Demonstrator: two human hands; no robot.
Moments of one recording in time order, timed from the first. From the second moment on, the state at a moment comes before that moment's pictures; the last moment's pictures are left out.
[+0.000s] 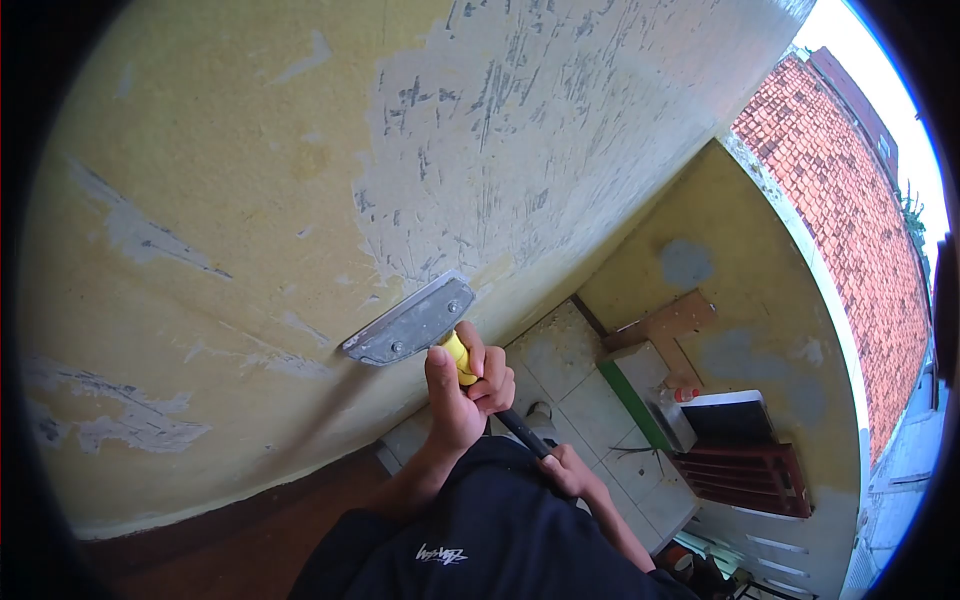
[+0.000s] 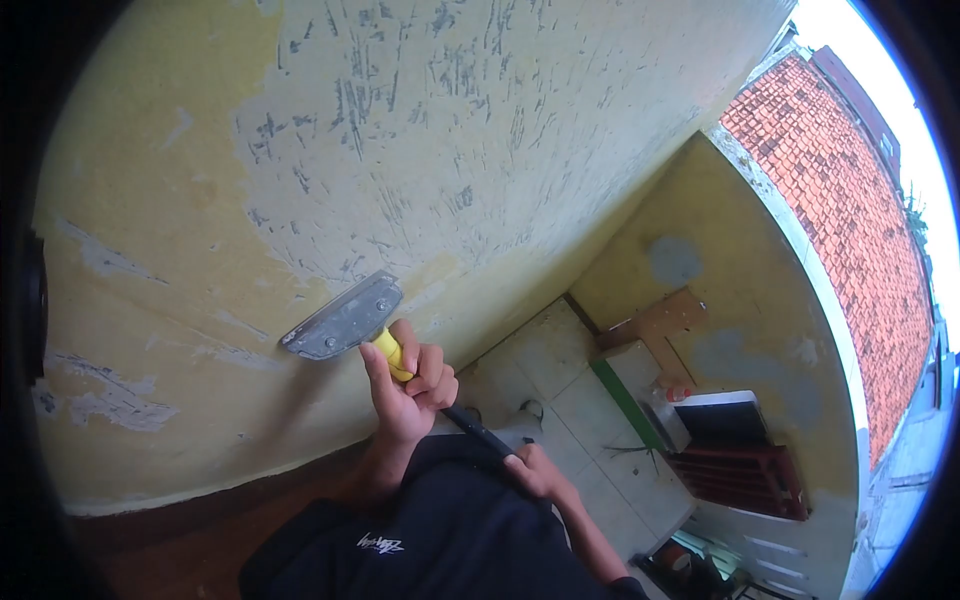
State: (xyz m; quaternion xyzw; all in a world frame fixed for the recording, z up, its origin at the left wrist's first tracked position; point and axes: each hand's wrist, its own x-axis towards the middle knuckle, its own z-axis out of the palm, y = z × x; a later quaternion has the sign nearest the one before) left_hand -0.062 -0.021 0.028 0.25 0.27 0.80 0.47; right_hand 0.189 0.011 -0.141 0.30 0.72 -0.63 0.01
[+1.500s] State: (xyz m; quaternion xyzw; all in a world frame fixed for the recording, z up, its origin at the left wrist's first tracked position) left_hand -0.061 -0.011 0.036 0.27 0.26 0.80 0.47; right_hand 0.191 0.032 -0.141 0.28 0.70 -0.66 0.04
